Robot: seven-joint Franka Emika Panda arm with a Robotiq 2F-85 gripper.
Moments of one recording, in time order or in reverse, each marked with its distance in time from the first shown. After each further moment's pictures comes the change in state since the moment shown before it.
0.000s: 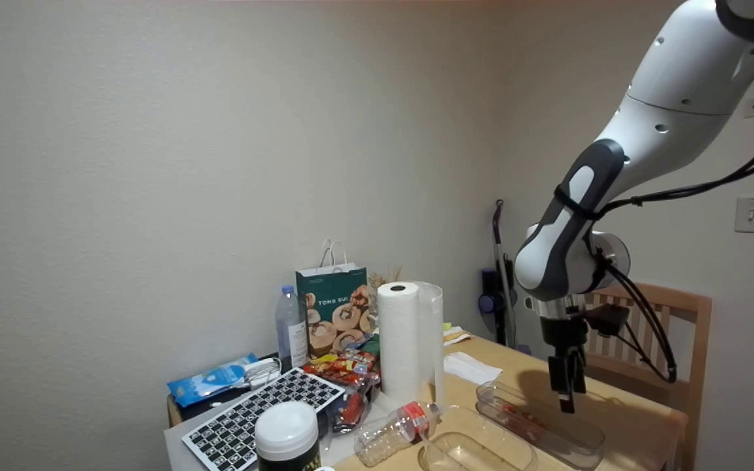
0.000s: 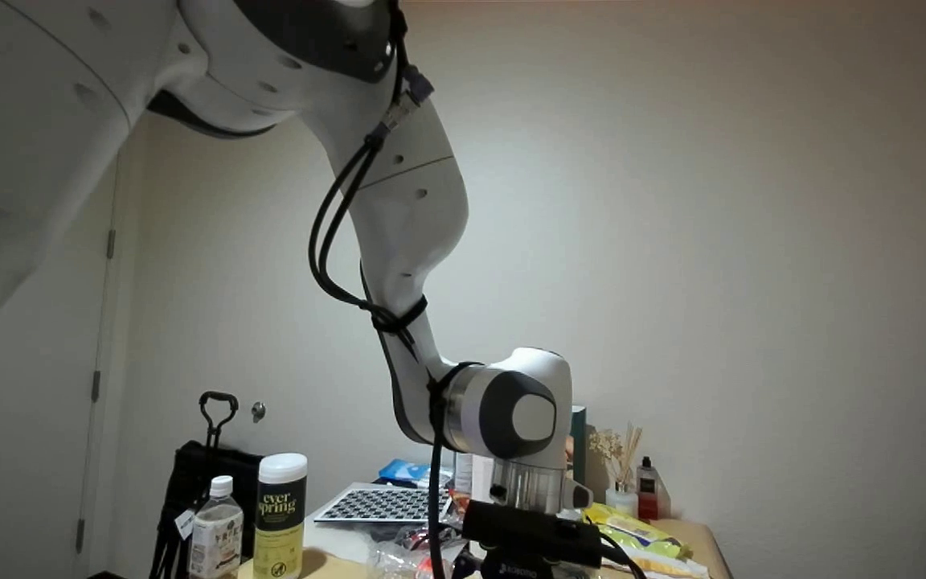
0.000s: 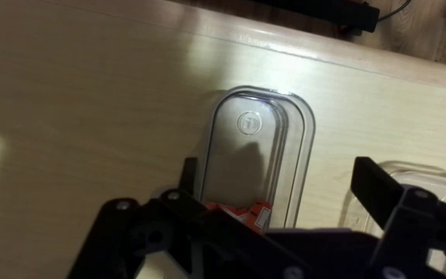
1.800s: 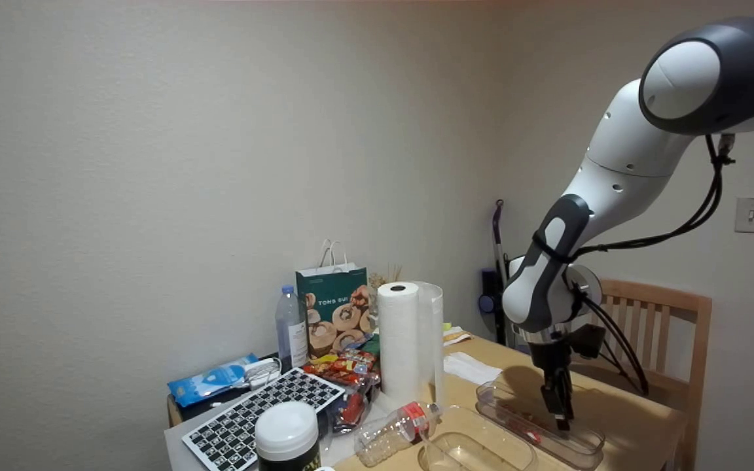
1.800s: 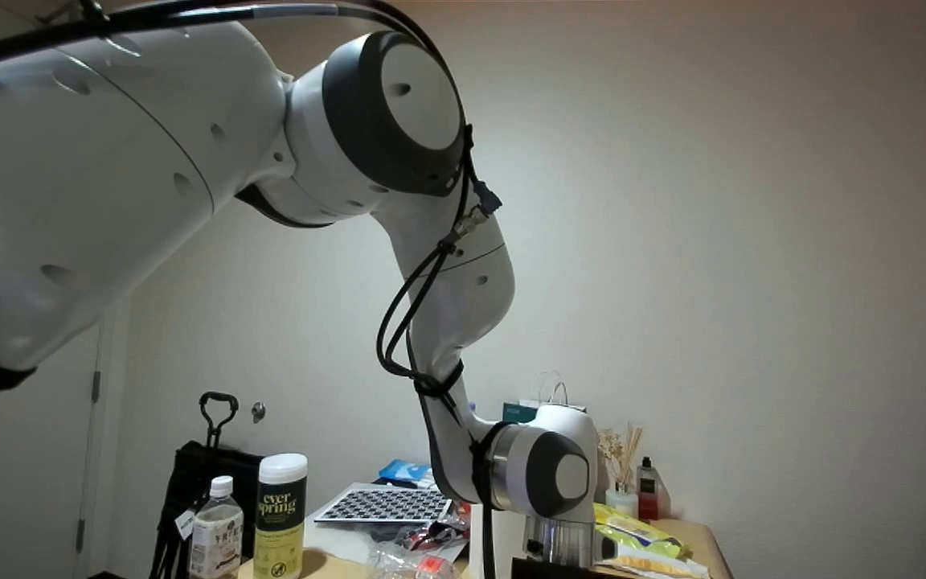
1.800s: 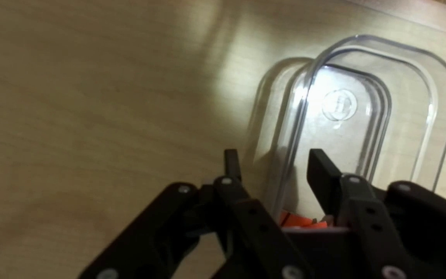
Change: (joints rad) arm -0.098 0.277 0.072 0.243 -0.101 -0.004 0.000
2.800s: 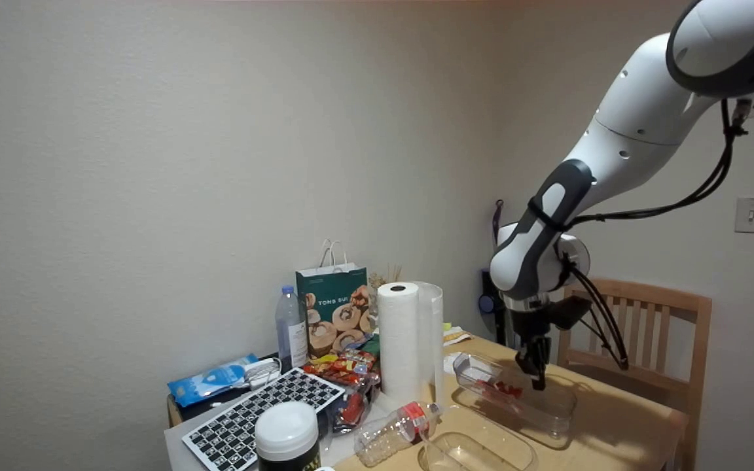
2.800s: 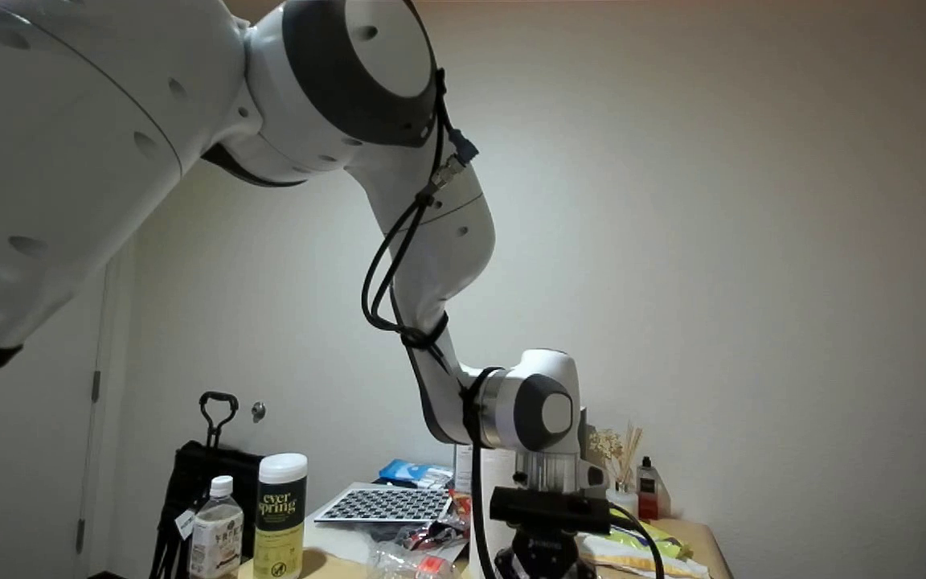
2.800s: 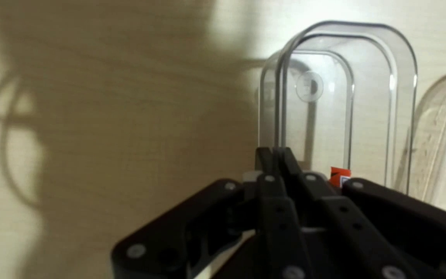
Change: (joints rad) arm 0.025 -0.128 0.023 -0.004 -0.001 0.000 0.179
